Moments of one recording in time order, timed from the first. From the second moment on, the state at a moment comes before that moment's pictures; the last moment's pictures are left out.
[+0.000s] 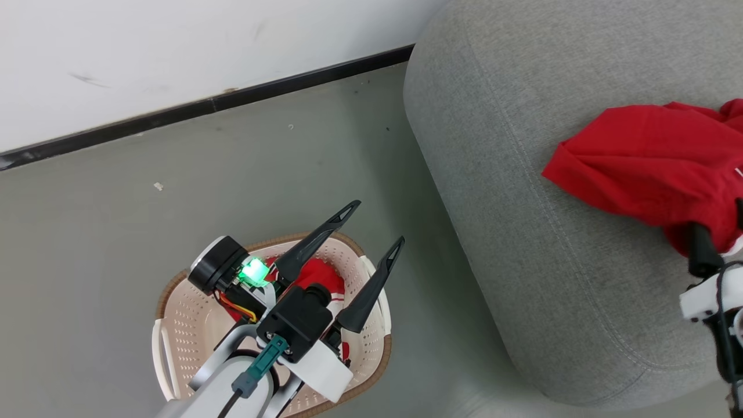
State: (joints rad) left arm -0.36 0.16 -0.56 -0.10 -0.09 -0.02 -0.13; right arm -0.31 -0.22 -0.20 0.42 0.23 0.12 -0.25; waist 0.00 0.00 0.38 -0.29
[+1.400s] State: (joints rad) left arm -0.19 0.17 -0.35 0.01 -0.20 0.12 -0.22; right arm -0.16 -0.19 0.11 0.10 0.12 0.12 -0.25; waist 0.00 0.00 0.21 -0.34
